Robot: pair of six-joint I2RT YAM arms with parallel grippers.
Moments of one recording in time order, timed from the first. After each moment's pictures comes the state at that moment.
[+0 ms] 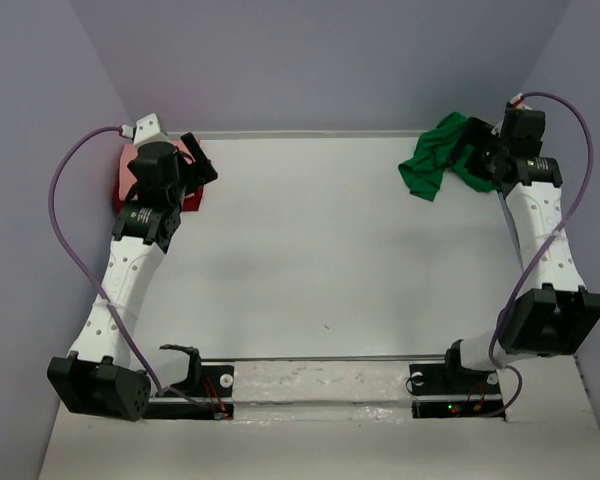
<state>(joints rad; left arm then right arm) -0.16 1.15 1.23 -0.44 -0.26 -0.45 -0.11 1.47 1.54 -0.68 -0.04 0.34</state>
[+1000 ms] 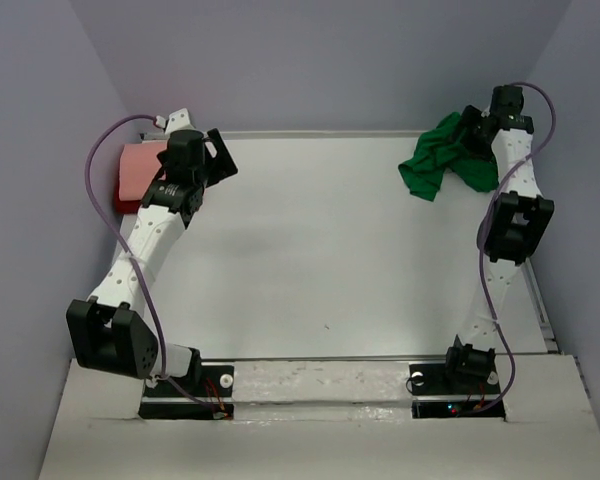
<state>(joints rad) -0.21 1.37 1.29 -0.38 -0.26 -0.46 -0.22 2.33 2.34 -0.81 -0.13 0.34</state>
